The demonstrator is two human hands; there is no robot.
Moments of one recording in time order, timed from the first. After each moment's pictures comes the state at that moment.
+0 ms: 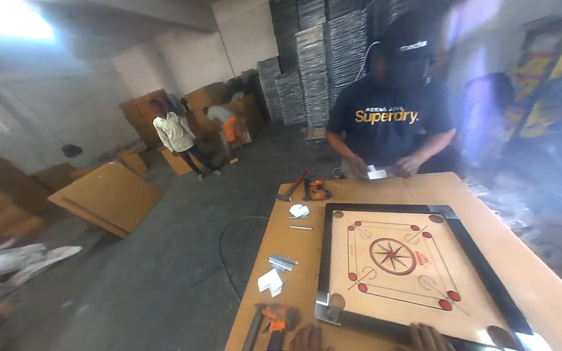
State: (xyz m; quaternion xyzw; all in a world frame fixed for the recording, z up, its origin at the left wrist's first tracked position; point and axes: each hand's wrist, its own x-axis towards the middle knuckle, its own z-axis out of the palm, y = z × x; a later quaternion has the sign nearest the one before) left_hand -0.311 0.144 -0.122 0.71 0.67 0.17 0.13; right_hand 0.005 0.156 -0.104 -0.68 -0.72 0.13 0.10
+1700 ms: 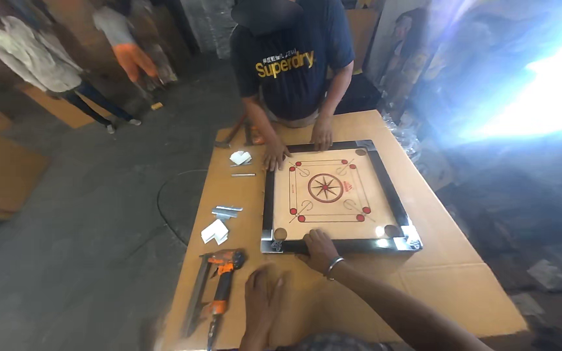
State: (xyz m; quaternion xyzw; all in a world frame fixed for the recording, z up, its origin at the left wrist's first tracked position) left_hand -0.299 0.114 -0.102 0.66 0.65 0.27 0.24; right_hand -0.061 0.224 -0.089 -0.59 -0.78 0.19 -0.02
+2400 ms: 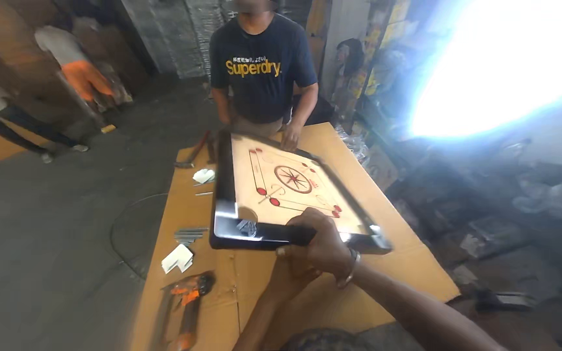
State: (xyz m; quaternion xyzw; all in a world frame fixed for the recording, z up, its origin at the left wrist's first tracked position) left_hand -0.163 0.176 -0.031 0.74 0.38 0.34 0.43; right_hand -0.019 0.164 0.112 -0.52 -0.66 0.24 0.48
